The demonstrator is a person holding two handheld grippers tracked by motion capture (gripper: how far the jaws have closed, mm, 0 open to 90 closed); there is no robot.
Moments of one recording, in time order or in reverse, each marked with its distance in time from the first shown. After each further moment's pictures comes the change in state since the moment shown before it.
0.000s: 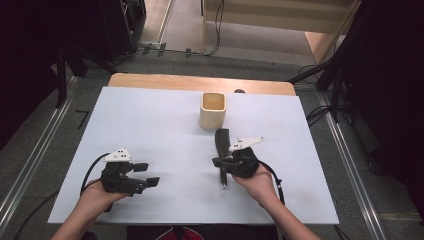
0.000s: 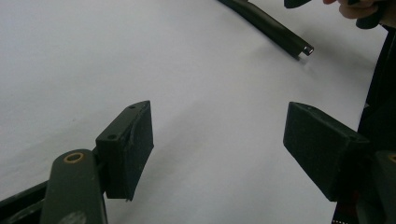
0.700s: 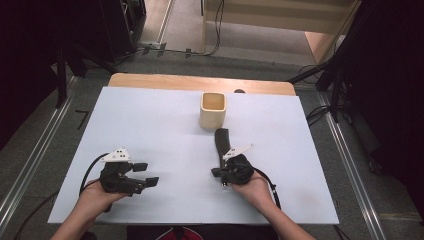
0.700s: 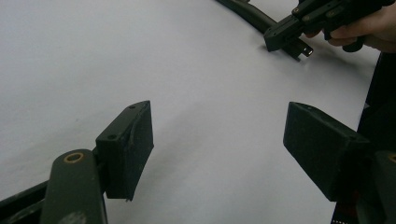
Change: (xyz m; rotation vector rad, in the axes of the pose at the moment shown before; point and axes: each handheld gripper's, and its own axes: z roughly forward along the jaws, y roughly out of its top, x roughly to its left) left arm 0.000 0.000 -0.002 -0.005 0.003 0.002; right arm -0.002 -0.021 0.026 0.135 -0.006 0.025
